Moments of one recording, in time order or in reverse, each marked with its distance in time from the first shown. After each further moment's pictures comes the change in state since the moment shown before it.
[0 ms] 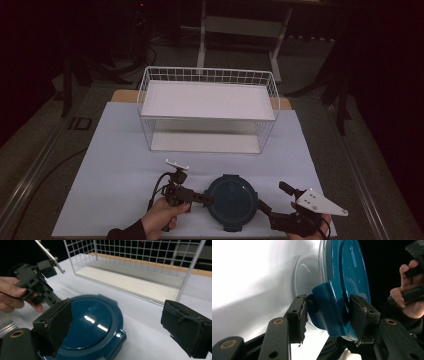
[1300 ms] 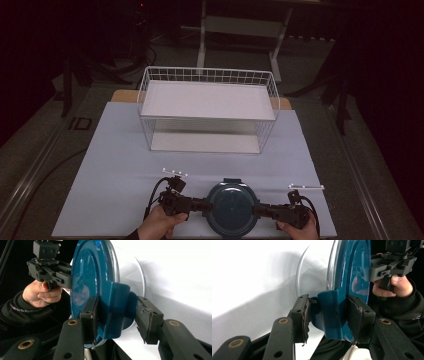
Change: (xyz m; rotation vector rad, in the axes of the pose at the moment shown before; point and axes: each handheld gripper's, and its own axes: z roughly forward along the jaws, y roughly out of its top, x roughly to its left) left arm -0.021 -0.022 -0.009 -0.048 0.038 0.160; right arm -0.047 -0.042 0.041 0.370 0.432 0.610
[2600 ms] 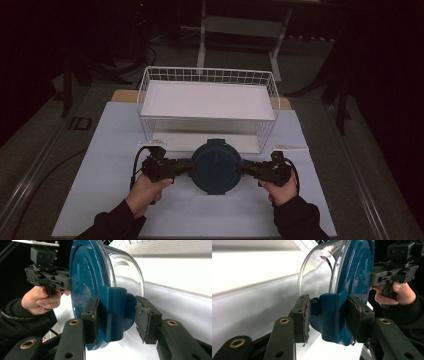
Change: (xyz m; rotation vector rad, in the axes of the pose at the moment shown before) left arm 0.024 0.060 -0.061 -0.278 0.088 0.212; right arm 0.027 0.102 0.038 -0.125 -0.016 -0.284
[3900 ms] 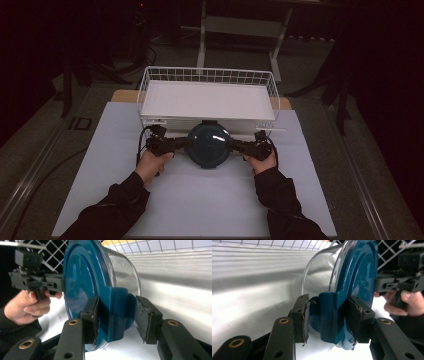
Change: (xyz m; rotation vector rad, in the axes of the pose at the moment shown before) left arm 0.085 0.035 0.033 -0.037 0.100 -0.042; right arm -0.076 0.033 0.069 -0.040 -0.064 0.018
